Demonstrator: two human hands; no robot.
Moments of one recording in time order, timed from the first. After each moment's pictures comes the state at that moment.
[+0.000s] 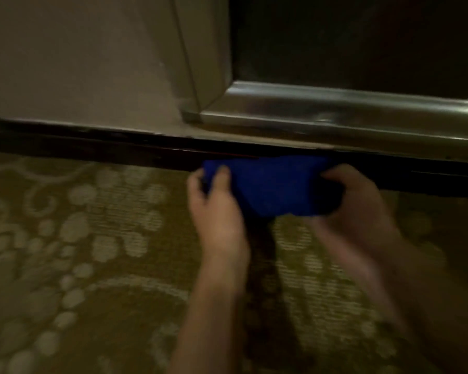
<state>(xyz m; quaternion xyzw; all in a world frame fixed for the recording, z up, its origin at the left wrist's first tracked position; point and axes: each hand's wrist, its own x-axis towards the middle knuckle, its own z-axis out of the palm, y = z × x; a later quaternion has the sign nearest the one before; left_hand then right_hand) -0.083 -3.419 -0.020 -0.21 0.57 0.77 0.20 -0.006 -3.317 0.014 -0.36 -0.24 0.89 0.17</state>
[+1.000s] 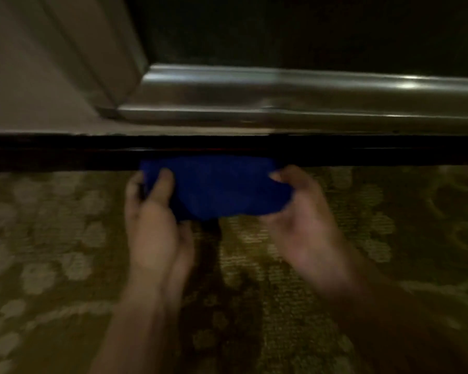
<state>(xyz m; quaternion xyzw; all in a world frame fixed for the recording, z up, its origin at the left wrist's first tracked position) -0.090 -3.434 -0.012 -0.20 0.51 0.78 0.30 0.002 -3.315 -0.008 -0.43 -0.20 0.87 0.17</state>
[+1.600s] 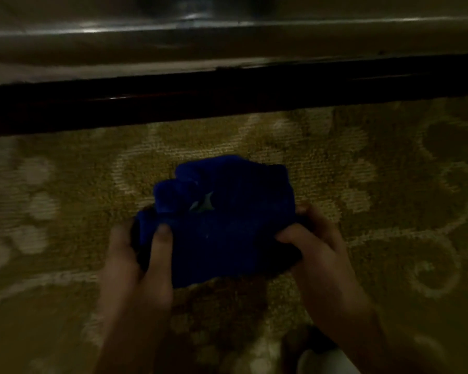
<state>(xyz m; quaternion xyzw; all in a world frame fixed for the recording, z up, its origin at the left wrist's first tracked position) -0.013 -3.483 -0.031 -0.02 0.87 0.41 0.29 0.114 -3.346 -0.027 -0.55 -0.37 0.74 0.10</state>
